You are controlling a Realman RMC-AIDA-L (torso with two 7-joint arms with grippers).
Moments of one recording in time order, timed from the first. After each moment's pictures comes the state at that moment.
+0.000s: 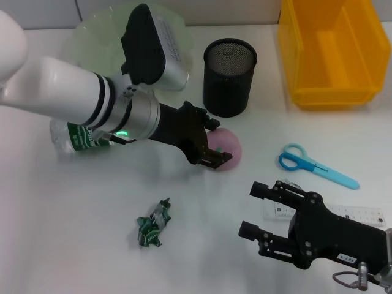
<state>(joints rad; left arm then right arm) -0.69 -2.08 1.56 0.87 2.03 1.04 -1.76 0.33 2.09 -0.98 -0.11 -1.53 -1.72 0.74</state>
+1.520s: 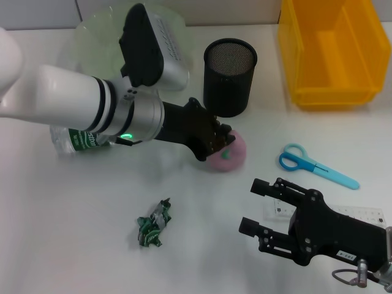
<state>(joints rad) -0.63 -2.07 1.64 0.93 1.93 0.98 -1.77 0.33 2.09 -0.98 -0.11 -1.53 -1.71 0.74</state>
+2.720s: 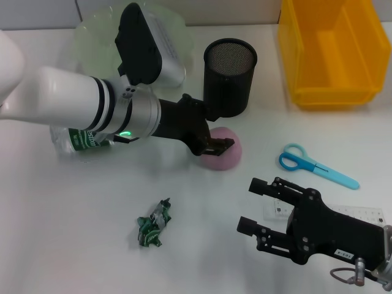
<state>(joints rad) -0.64 -2.08 1.63 0.92 1.94 0.94 -1.77 0.34 2.09 -0.98 -0.11 -1.53 -1.71 0.74</state>
